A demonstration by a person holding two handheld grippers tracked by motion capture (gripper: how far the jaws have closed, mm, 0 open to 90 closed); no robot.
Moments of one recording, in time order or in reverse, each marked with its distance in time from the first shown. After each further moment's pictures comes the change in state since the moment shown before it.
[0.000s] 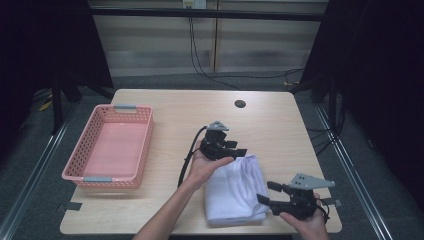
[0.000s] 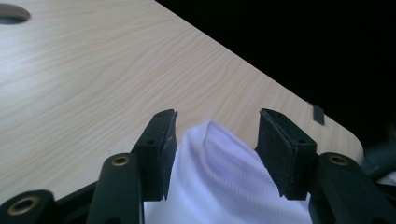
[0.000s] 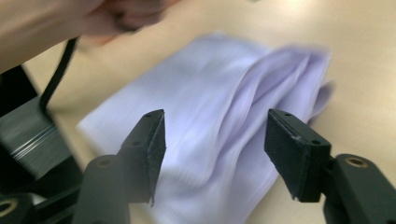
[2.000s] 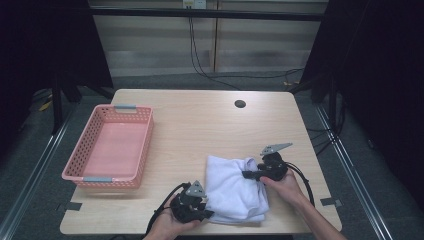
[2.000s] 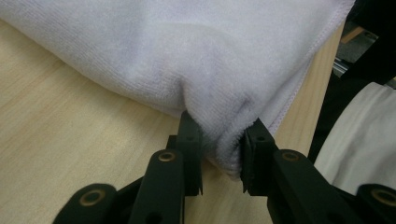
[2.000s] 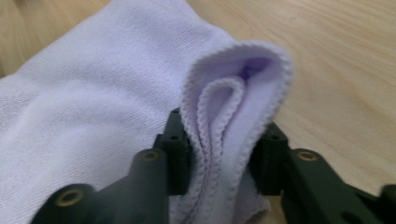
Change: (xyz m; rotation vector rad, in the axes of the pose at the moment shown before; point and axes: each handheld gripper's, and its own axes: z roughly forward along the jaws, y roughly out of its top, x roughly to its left) left arm -0.049 -0.130 -0.050 0.344 0.012 0.123; right arm -0.078 0.015 0.113 0.270 0.155 -0.007
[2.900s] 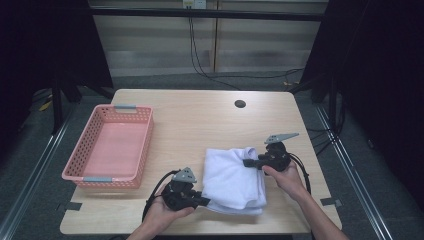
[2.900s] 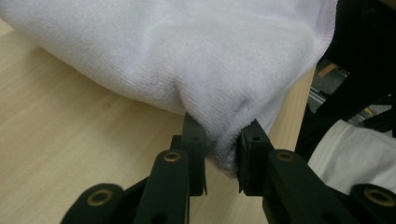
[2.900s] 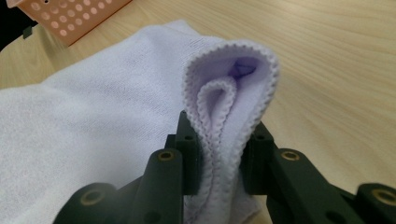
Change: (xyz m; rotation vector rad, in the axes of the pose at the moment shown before) left arm 0.019 0.019 -0.035 -0.122 -0.033 -0.068; right arm -0.001 0.029 -0.021 -0.086 0.018 0.037
